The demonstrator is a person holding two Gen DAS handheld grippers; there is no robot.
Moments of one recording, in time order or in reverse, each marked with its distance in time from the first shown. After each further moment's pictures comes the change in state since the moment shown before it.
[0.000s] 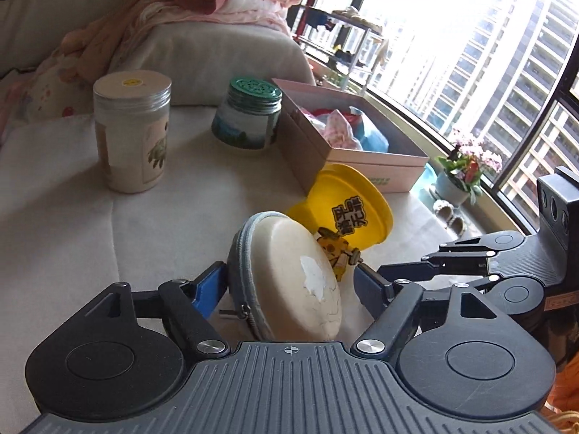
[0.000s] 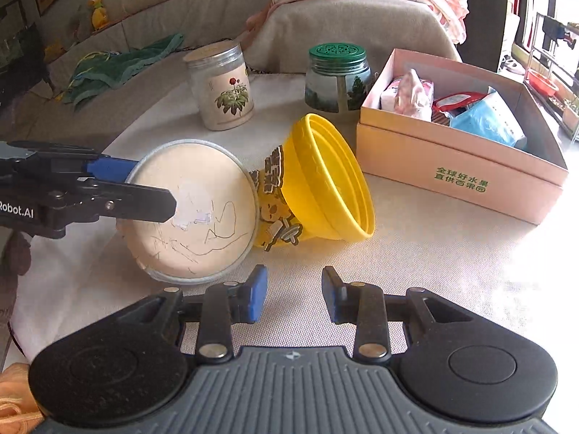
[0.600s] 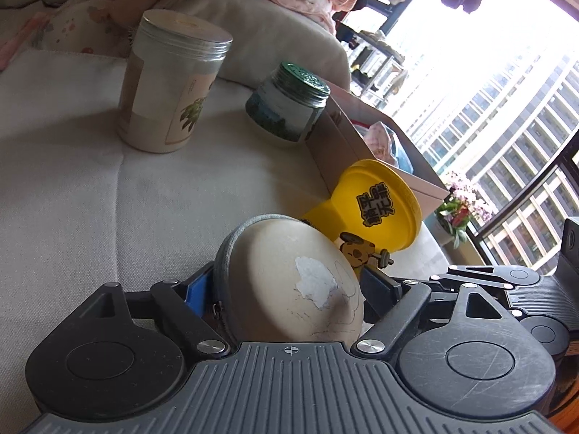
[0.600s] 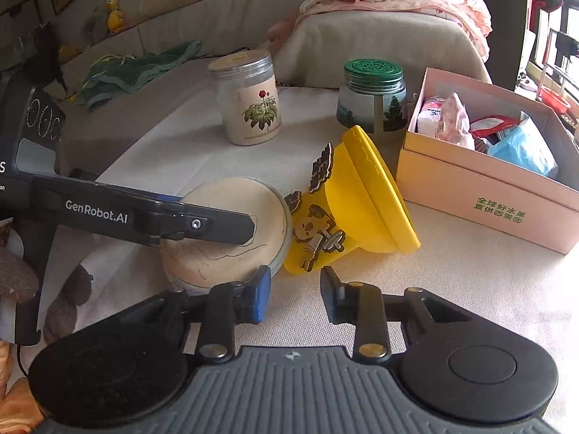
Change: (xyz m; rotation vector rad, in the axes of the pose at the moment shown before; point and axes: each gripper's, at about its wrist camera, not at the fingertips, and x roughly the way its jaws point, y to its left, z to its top) left arm 0.016 0.051 -0.018 -0.199 -0.048 -0.099; right arm 0.012 0.025 0.017 -0.040 -0.041 0.002
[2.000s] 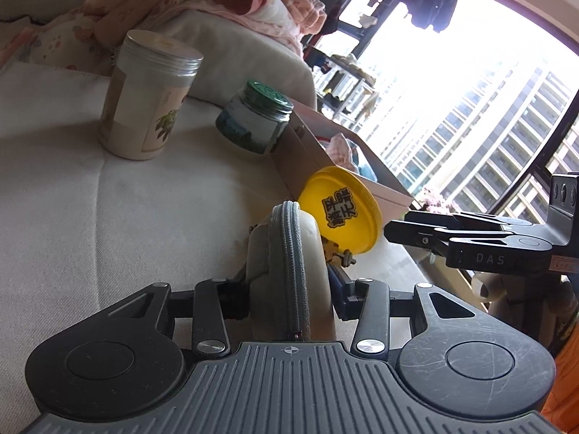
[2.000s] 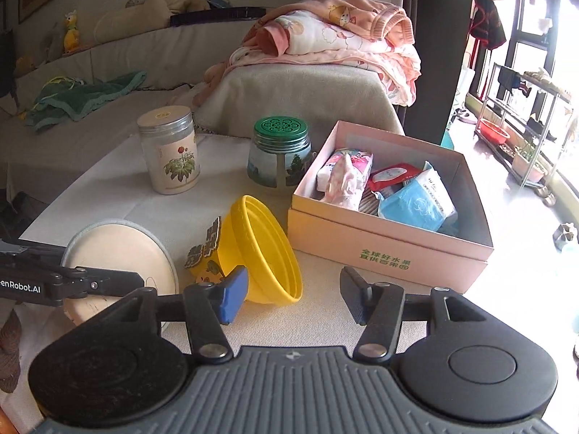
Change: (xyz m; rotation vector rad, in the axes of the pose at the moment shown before) left arm -0.018 -0.020 -0.022 0.041 -0.091 -0.063; right arm -0.037 -0.034 0.011 -0.021 -0.134 -0.194
